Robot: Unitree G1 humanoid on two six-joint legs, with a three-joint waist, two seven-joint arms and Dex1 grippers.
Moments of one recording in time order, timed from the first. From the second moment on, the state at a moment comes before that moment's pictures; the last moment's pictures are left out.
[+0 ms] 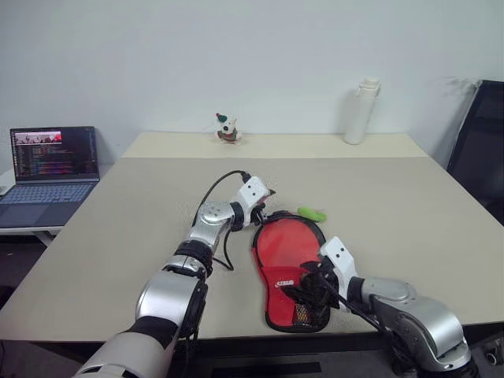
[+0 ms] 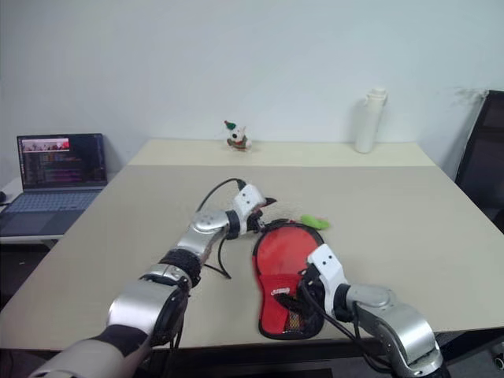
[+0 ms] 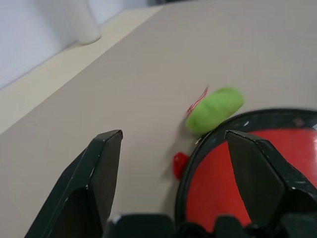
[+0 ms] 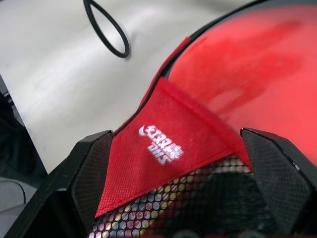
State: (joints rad) left arm -1.06 0.23 -0.01 1.15 0.05 -0.33 -0.92; right arm -0.25 -0.39 0.13 -0.53 0.39 1.02 0.57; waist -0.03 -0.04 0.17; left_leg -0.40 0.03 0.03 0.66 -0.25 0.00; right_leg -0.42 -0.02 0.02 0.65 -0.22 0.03
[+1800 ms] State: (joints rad) left arm -0.88 0.15 -0.19 0.96 0.04 -0.19 -1.06; right arm -0.93 -0.25 0.05 0.89 0.06 0.21 0.44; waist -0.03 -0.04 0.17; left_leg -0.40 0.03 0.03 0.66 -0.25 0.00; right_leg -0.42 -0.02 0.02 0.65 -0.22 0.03
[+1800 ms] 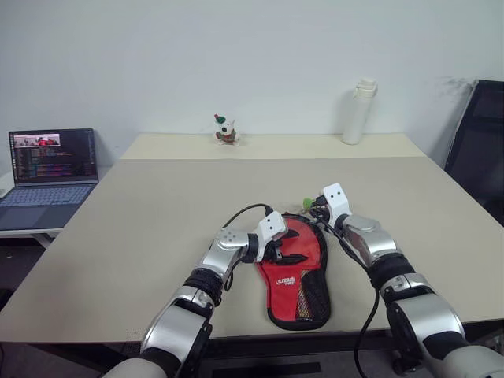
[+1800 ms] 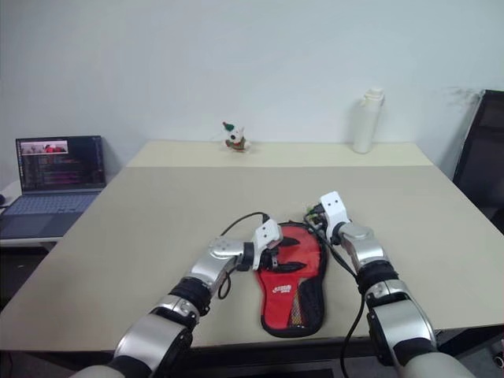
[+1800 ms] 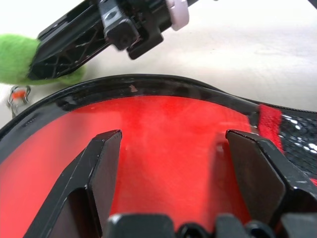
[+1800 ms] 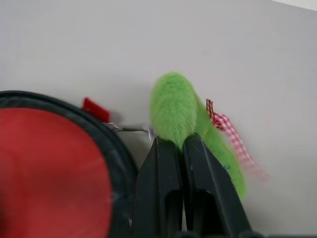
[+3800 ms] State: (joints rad) left arm -0.91 0.09 -0.19 1.07 0.06 -0.22 -1.10; right arm 0.44 -0.92 -0.21 -1.00 0.85 1.03 0.78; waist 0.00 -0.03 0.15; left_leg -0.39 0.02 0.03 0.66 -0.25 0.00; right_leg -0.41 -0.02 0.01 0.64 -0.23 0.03
